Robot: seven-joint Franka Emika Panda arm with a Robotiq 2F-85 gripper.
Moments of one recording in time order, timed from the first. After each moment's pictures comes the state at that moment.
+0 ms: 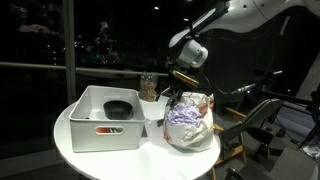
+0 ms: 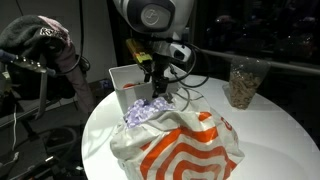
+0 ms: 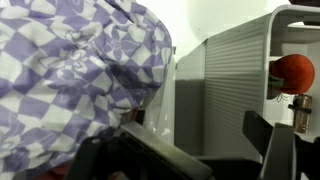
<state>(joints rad) -0.02 0.26 0.01 -2.03 0.38 2.18 0.03</state>
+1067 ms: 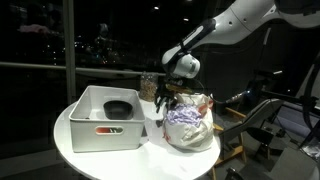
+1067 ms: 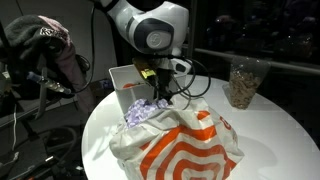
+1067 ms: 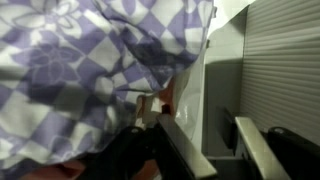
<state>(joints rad) 0.01 0.39 0.01 -2.00 0.26 2.34 0.14</state>
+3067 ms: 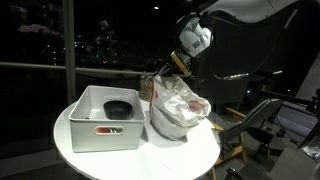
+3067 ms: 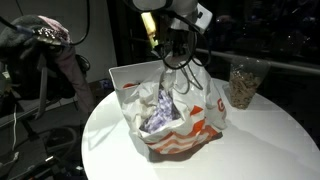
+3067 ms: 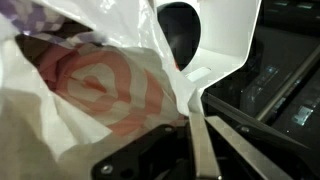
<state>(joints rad) -0.10 0.20 0.09 -1.98 0.89 2.54 -0.22</state>
